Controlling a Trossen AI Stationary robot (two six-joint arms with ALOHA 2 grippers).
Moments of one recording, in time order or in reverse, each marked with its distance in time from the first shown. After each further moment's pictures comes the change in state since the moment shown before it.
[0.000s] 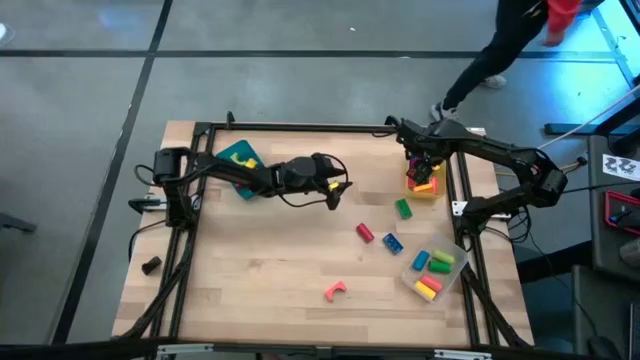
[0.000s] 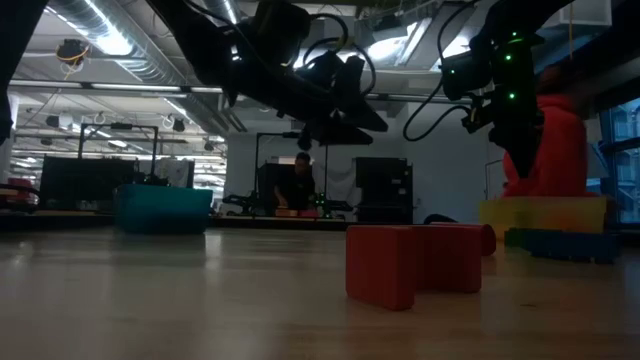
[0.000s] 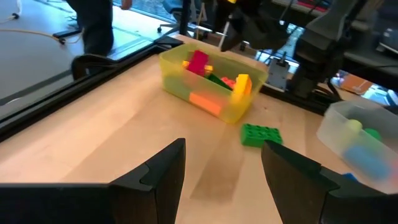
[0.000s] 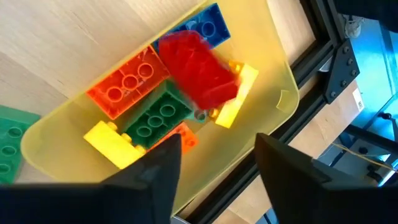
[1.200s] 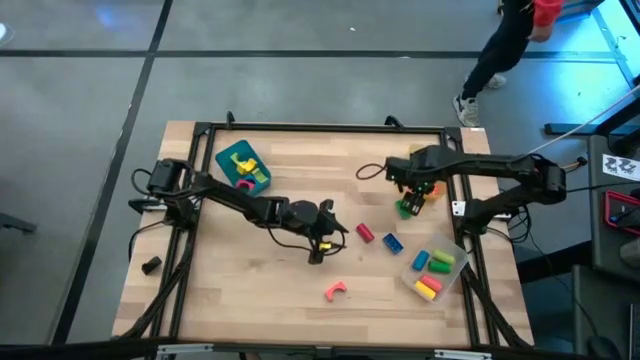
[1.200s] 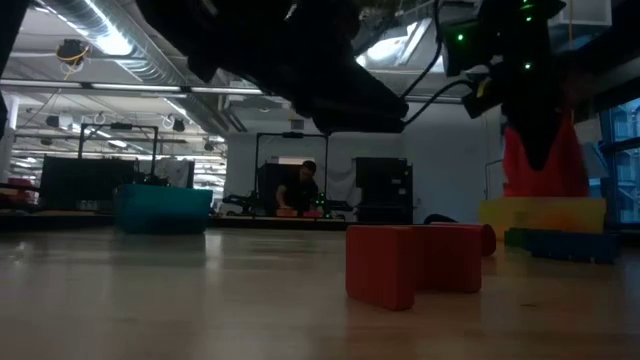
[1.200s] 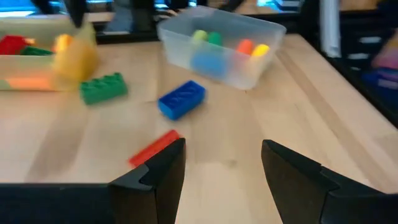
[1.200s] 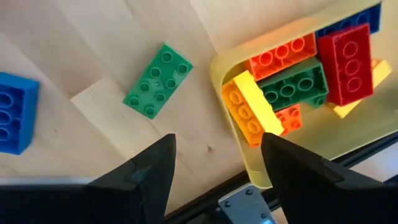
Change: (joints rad) left arm -0.288 0.000 -0.001 -0.132 0.172 0.246; right arm 0.385 -0.011 0.000 -0.090 -0.211 0.185
